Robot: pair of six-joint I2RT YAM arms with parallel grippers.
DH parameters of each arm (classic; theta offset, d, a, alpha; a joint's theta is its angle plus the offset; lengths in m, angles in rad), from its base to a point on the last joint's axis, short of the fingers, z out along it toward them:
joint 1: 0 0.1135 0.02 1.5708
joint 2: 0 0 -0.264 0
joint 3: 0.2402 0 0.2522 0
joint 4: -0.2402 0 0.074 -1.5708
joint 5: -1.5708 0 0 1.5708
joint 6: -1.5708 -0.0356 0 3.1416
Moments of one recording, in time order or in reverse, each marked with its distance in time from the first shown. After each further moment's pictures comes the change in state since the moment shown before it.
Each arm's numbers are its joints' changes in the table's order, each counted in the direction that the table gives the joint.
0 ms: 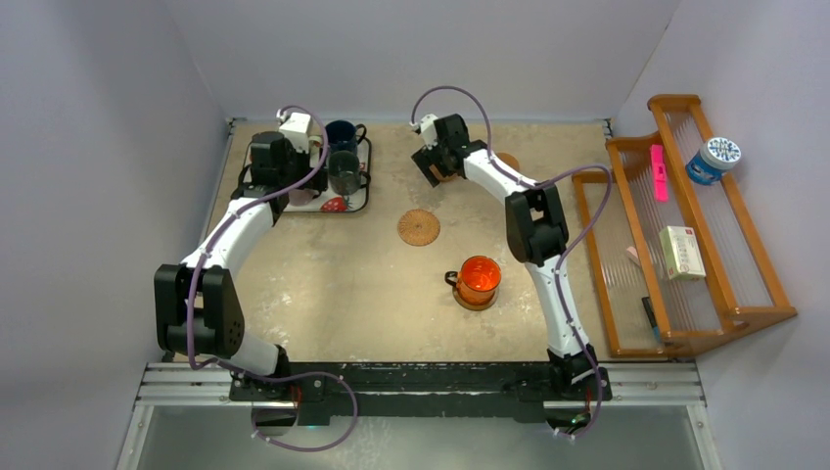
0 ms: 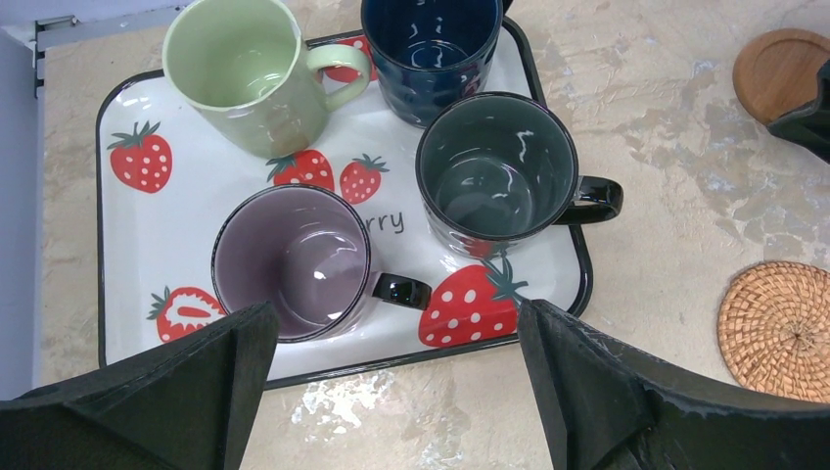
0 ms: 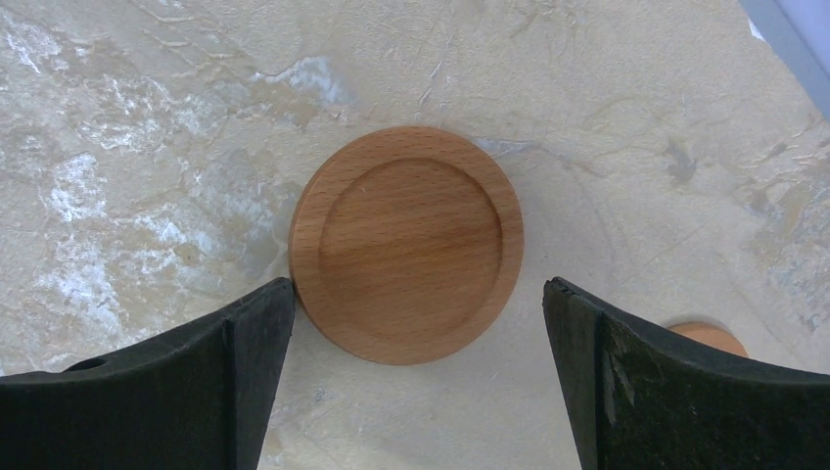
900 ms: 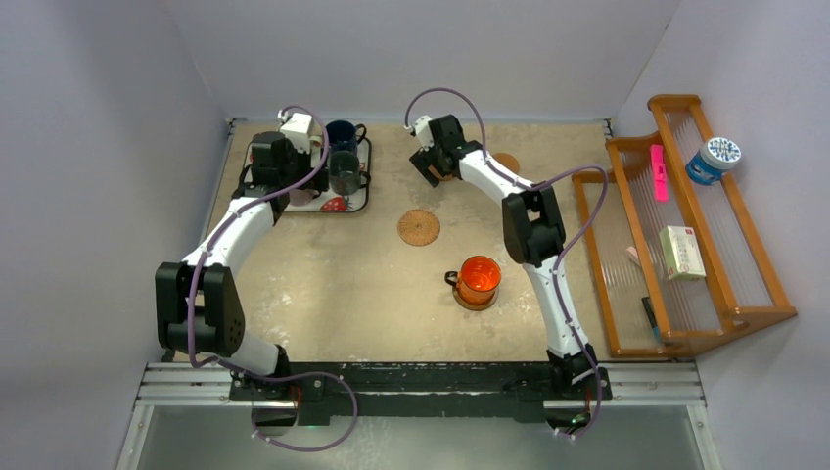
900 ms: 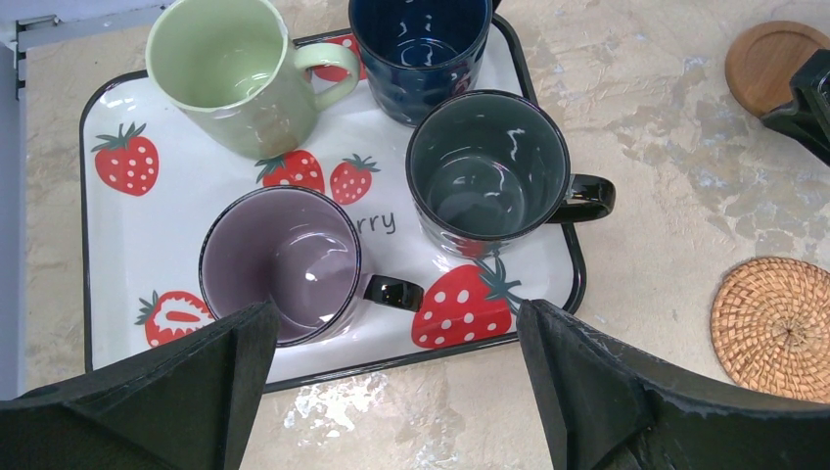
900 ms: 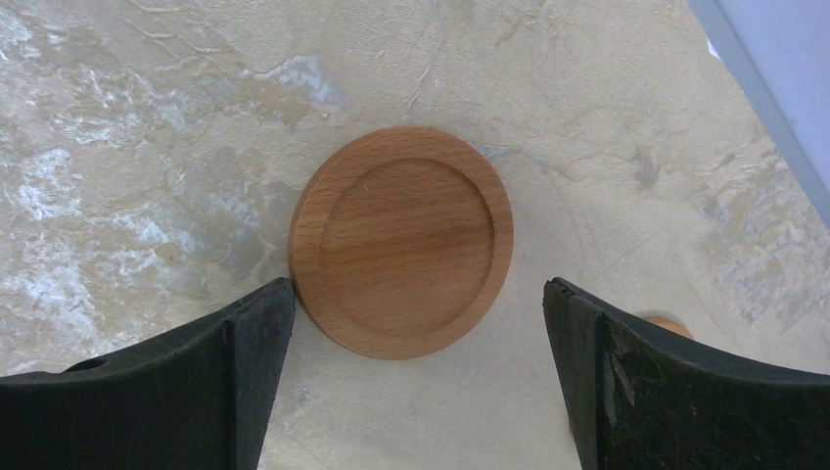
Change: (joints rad) left arm 0.000 -0.010 0.000 0.005 -0.020 0.002; right arm 0.019 -0.011 0.022 -0.010 -0.065 0.065
